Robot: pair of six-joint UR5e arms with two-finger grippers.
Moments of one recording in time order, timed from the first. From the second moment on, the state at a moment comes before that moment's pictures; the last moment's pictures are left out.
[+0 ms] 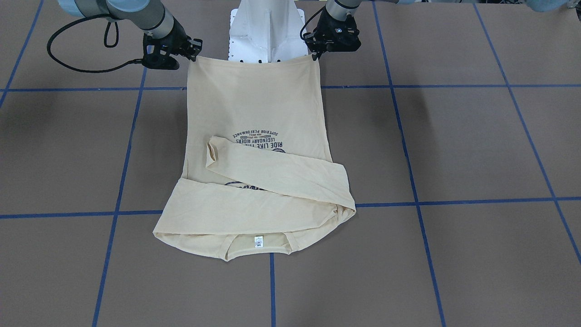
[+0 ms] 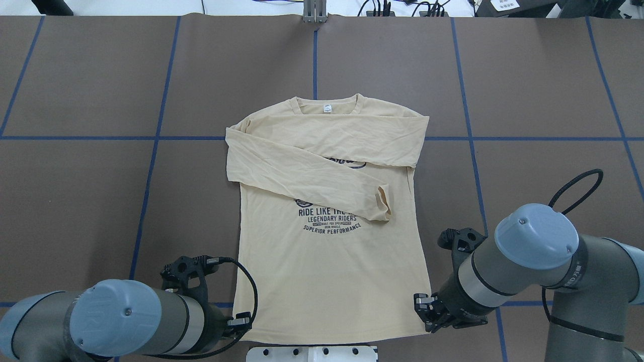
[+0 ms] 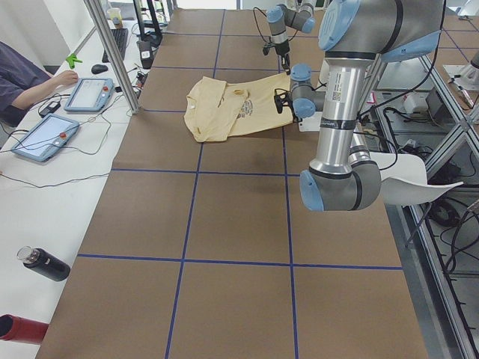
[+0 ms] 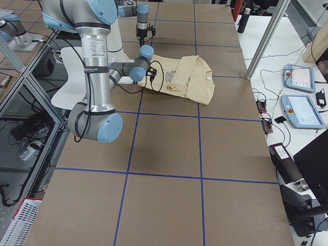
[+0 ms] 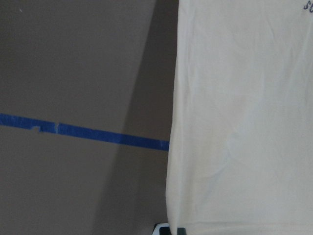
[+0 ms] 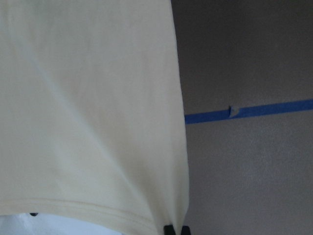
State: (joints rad) left arm -0.14 -1.81 -2.15 -1.78 -1.77 -1.70; right arm 0.34 -1.48 2.14 -1.37 2.21 1.55
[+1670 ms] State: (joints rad) left arm -0.80 -2.14 -1.72 -1.85 -2.09 -1.35; right arm 0.90 -1.05 1.66 -1.36 2.29 1.35
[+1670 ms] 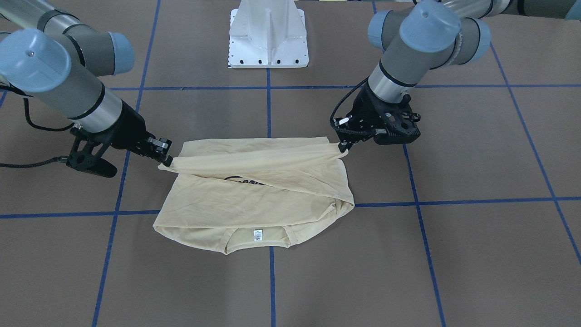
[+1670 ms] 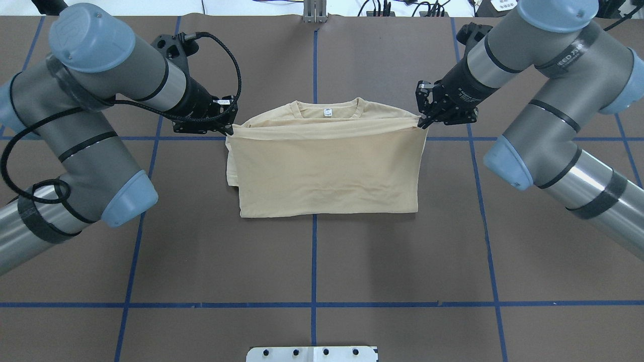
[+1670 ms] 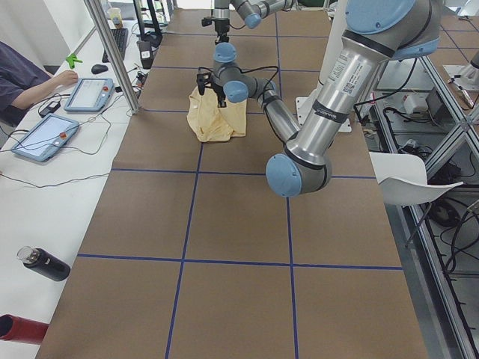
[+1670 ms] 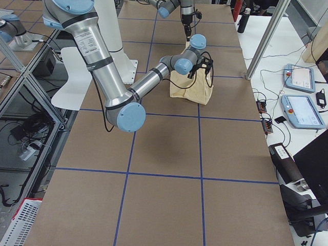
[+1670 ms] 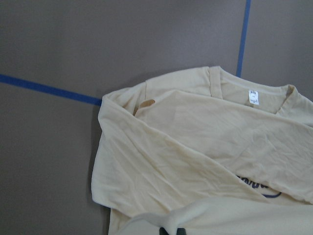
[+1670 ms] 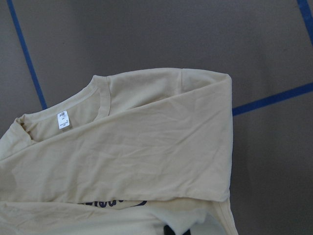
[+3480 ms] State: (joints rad) left arm -0.81 -2.32 -1.16 -2.21 -2.01 -1.36; right arm 0.90 -0.86 1.21 -1.18 2.22 1.32
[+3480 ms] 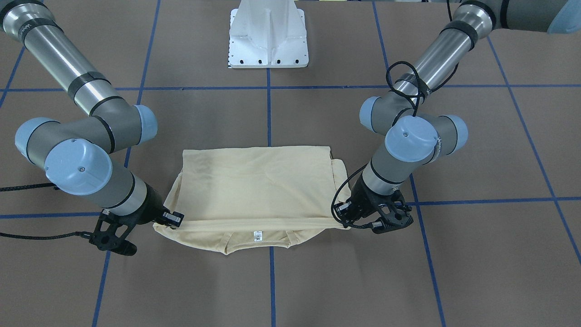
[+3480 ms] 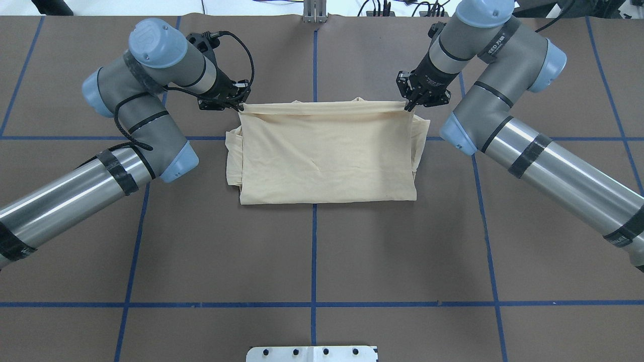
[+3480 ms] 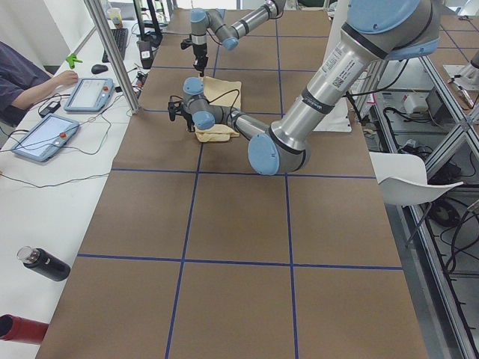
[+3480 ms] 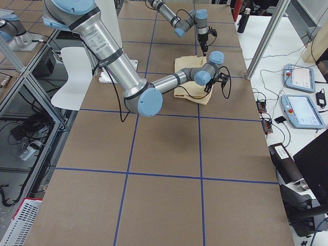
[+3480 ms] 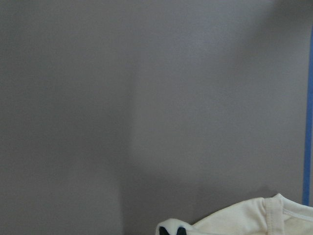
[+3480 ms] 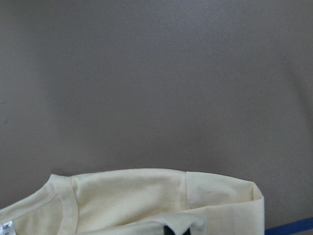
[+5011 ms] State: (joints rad) left arm -0.84 -2.29 -1.34 -2.13 -2.02 -1.35; right arm 0.89 -1.01 1.40 -1.15 2.26 1.28
